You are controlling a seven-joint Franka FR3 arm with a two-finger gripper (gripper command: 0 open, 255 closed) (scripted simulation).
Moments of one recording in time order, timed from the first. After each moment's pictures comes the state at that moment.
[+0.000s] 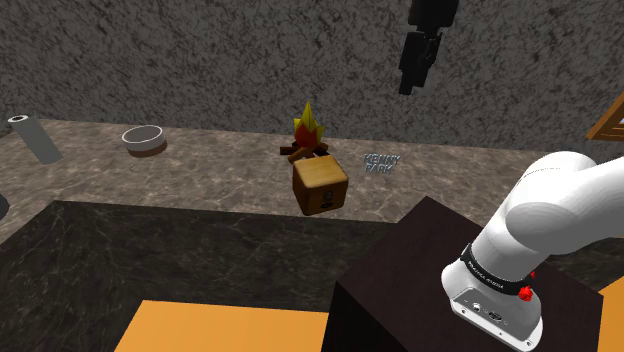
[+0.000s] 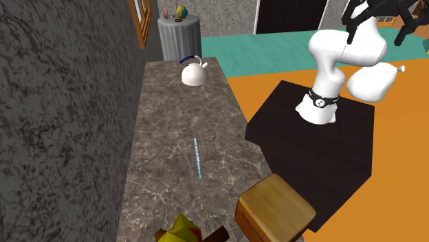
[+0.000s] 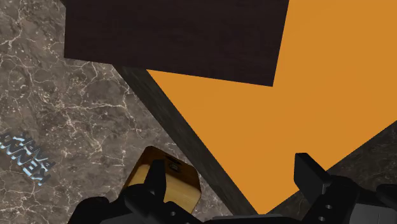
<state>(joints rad) 0.00 -0.74 0.04 -2.28 0.11 1.46 -0.15</state>
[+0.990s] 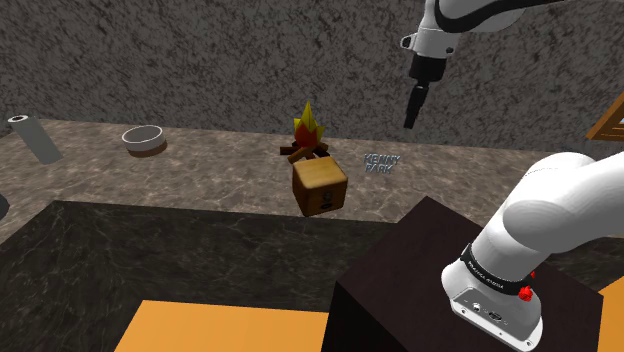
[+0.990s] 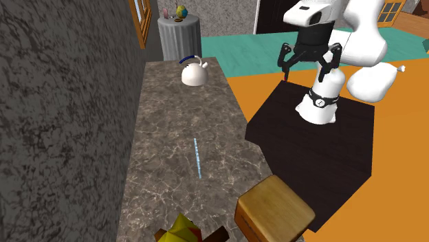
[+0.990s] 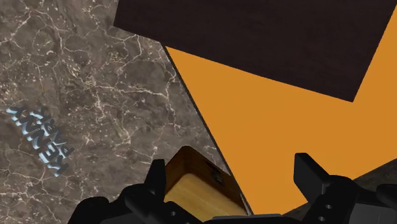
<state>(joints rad) -0.04 -0.68 -0.18 -2.54 -0.06 1.82 -0.51</state>
